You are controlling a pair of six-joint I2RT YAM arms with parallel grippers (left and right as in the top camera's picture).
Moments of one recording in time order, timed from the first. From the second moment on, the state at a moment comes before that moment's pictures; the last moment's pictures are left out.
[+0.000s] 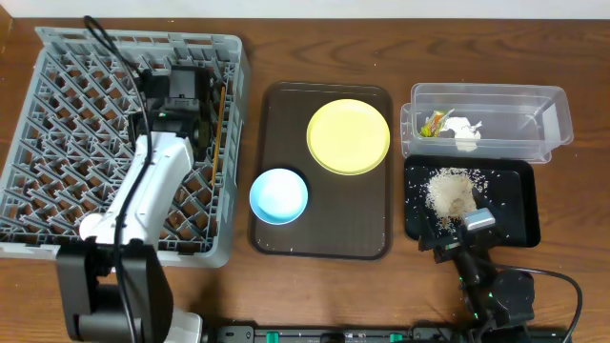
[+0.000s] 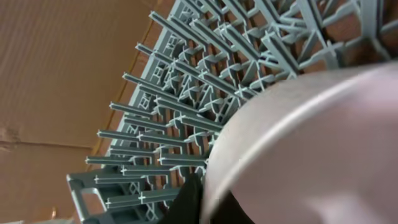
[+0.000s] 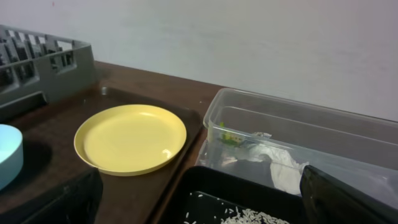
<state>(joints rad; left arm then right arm) -0.08 1.66 1.21 -0.68 -0.87 -0.17 0.18 0.01 0.01 -0.06 -0.09 -0.08</state>
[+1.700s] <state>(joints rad) -0.43 1.74 1.19 -0.79 -1.19 -0.22 0.18 0.01 0.01 -0.06 -0.09 -0.08</state>
